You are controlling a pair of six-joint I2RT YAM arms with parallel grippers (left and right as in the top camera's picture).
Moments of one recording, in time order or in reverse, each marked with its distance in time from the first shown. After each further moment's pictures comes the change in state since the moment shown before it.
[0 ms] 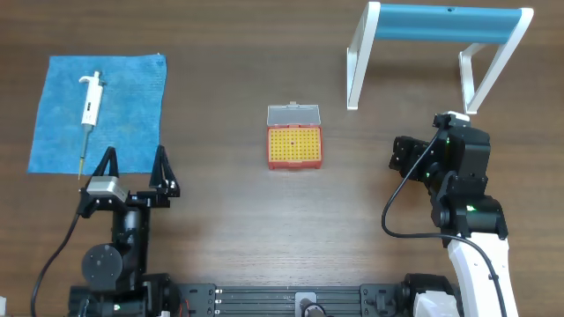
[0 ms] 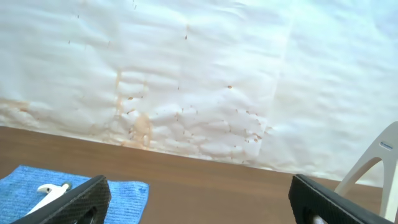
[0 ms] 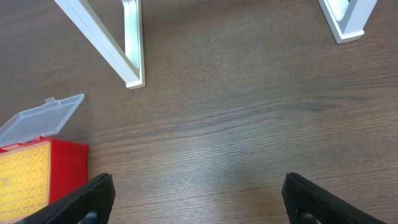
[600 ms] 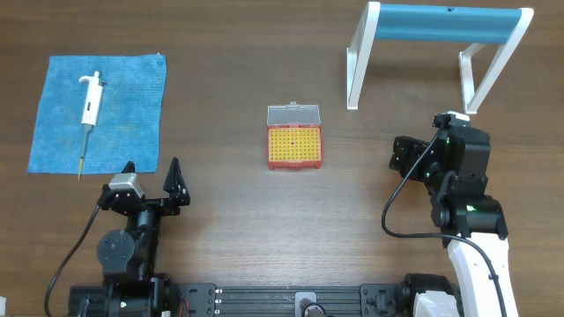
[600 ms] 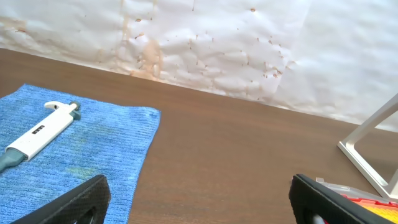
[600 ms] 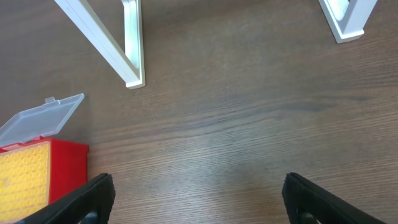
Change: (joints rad) left arm 0.000 -0.054 -0.094 -0.212 0.000 0.000; right arm 0.000 0.000 0.000 0.000 0.000 0.000
